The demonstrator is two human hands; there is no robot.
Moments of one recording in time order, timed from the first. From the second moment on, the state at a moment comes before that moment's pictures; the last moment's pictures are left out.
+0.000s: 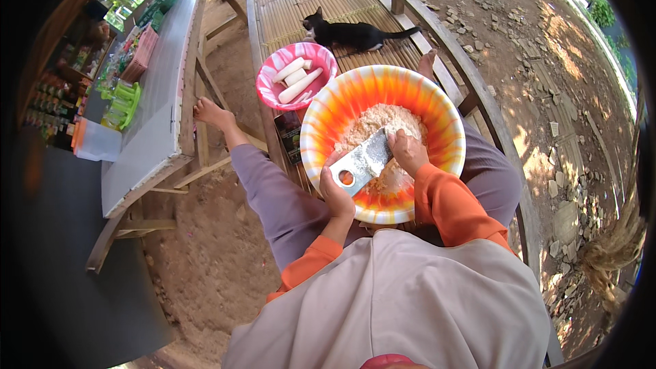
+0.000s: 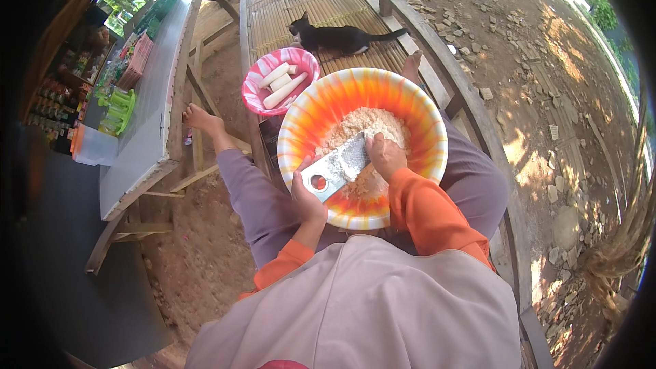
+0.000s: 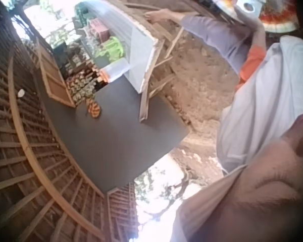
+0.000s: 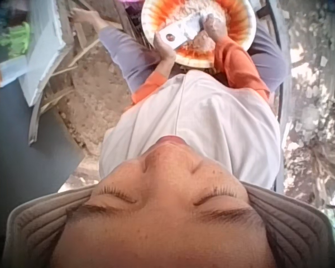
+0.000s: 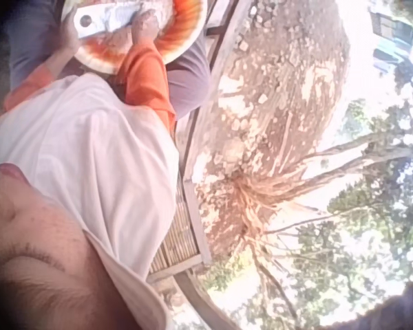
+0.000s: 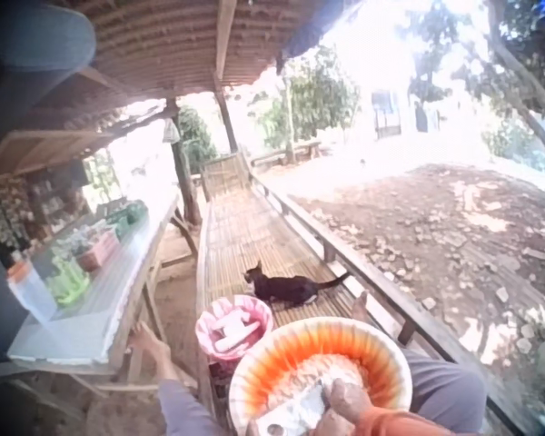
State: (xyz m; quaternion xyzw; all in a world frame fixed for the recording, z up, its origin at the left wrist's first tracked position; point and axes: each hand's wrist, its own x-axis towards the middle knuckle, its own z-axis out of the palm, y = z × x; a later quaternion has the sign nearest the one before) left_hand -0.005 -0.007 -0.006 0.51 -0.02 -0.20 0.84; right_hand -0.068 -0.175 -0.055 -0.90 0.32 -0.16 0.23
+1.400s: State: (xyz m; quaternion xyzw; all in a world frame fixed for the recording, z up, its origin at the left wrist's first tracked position) left_hand -0.007 0.006 0.000 0.52 -0.02 -0.18 0.84; right_hand -0.066 -0.132 0.004 -0.92 0.22 -0.08 0.30
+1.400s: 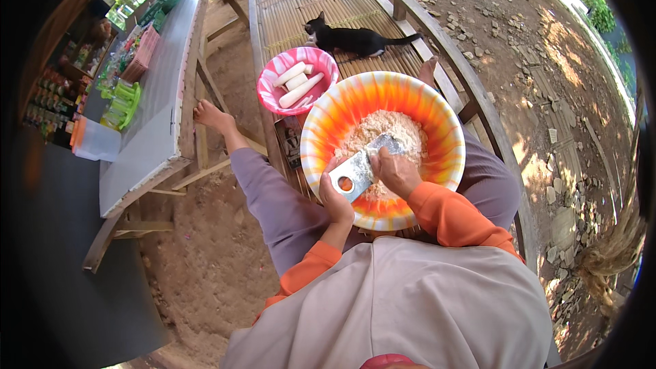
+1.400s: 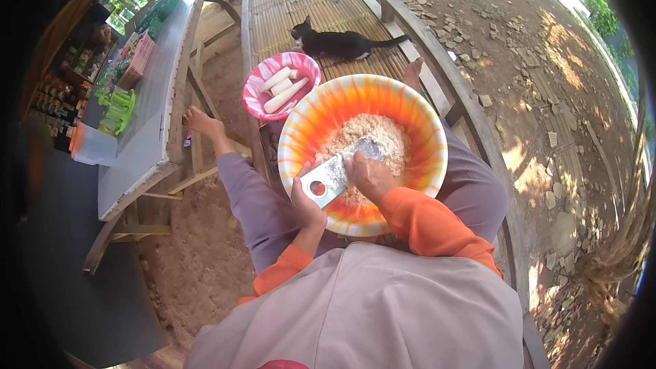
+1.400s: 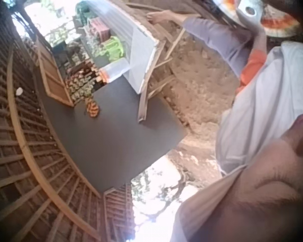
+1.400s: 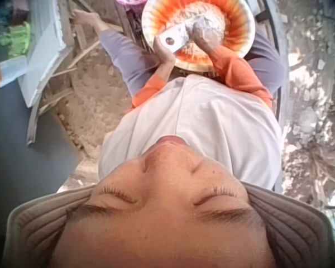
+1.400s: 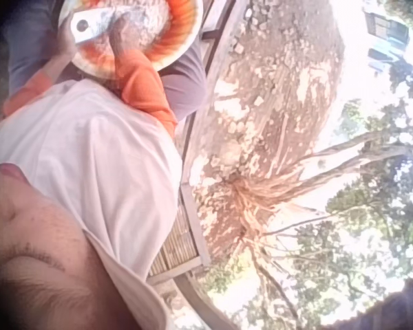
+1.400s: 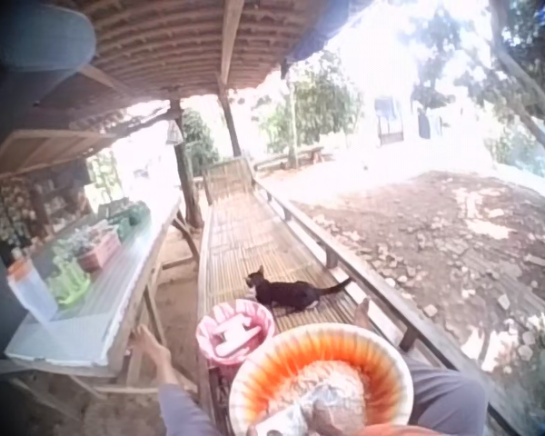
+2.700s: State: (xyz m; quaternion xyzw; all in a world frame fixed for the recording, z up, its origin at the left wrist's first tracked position) left_hand -0.005 0.000 -0.011 0.53 -0.06 -0.19 0.82; right_hand -0.085 -0.135 -0.002 -0.91 0.28 -0.06 0.30
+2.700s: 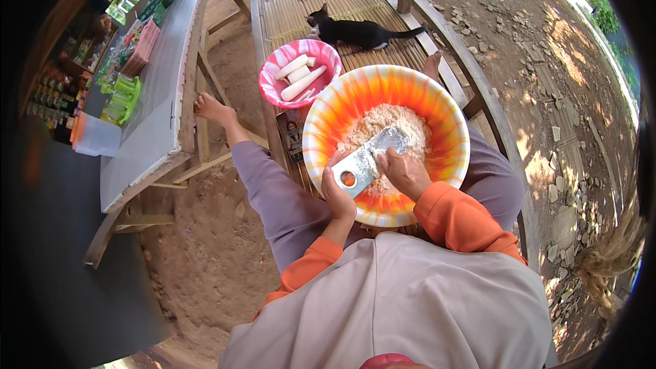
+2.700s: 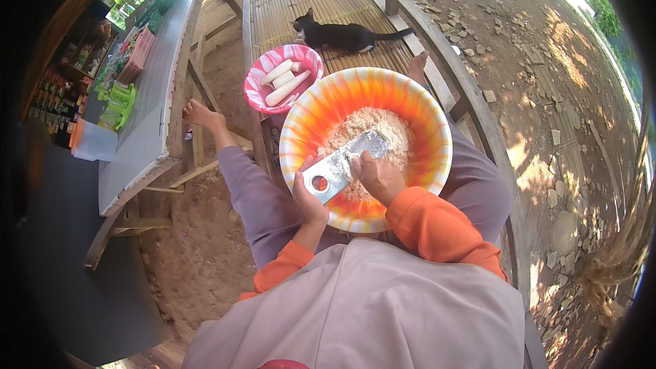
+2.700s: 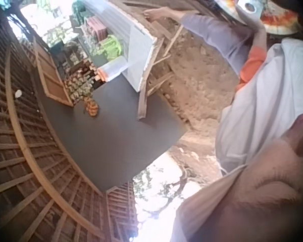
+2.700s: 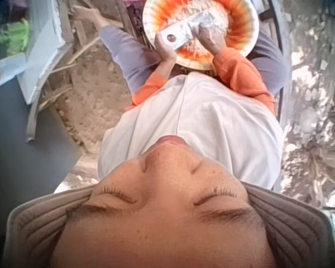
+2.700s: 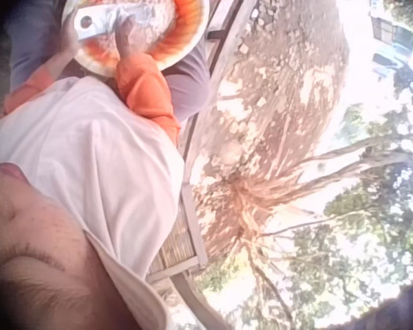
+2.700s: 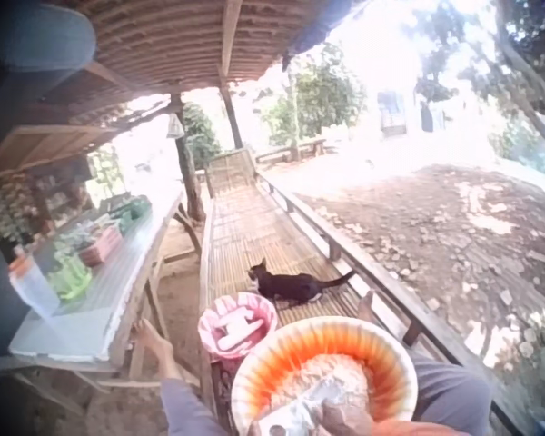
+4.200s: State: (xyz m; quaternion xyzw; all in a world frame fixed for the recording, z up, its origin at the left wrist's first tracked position) left_hand -0.006 -0.001 -0.007 0.52 -0.06 -0.19 0.83; right_hand -0.058 -0.169 -0.043 -0.92 0.31 -0.12 0.22
